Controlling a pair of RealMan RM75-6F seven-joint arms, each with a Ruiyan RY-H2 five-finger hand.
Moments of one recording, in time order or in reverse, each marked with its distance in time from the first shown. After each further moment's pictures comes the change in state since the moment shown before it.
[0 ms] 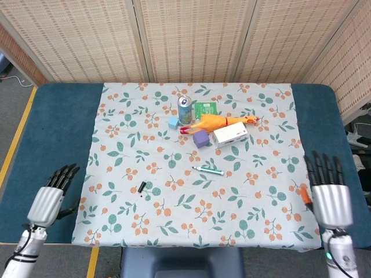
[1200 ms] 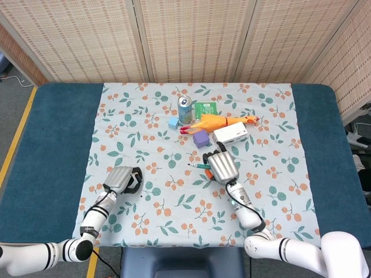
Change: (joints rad) left arm -0.459 -0.326 -0.203 0.027 -0.648 -0.571 0.328; right arm 0.525 -0.561 0.294 0.437 0.320 -0.741 0.045
